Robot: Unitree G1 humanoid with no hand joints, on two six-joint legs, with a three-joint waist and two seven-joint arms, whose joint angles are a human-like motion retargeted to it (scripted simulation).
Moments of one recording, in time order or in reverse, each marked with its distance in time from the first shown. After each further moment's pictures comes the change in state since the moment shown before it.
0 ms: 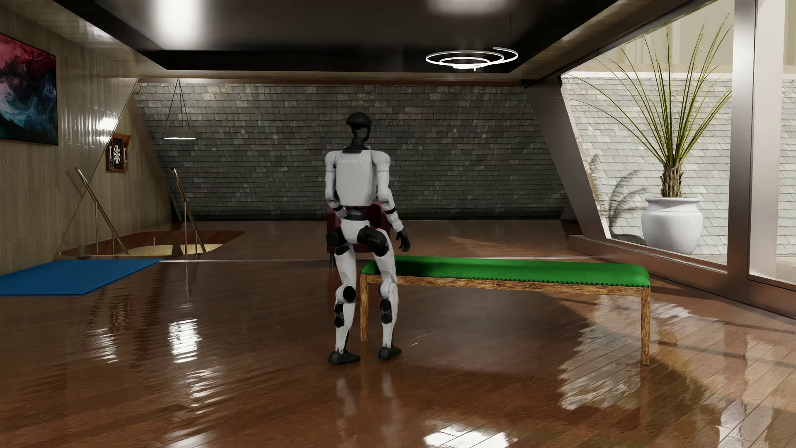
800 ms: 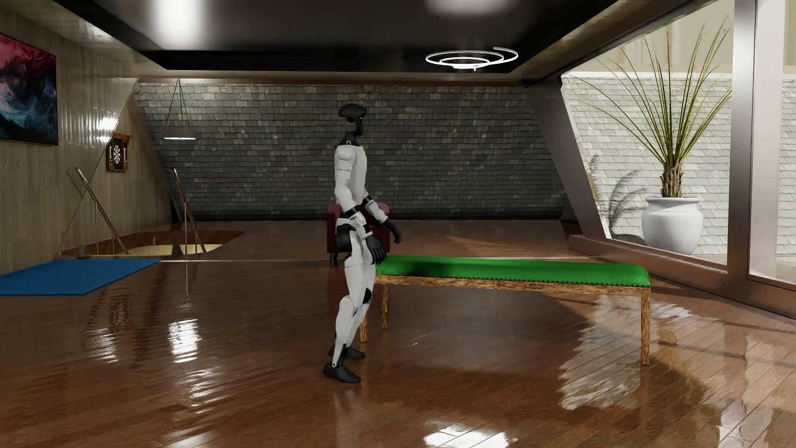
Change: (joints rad) body -0.162 0.342 -0.020 0.615 -0.100 0.157 0.595 -0.530 -0.065 0.168 -0.282 -0.044 -0.030 0.045 0.035 0.111 0.005 -0.156 0.012 -0.217 -0.049 0.114 0.130 0.106 -0.022 0.187 0.008 -0.210 -0.034
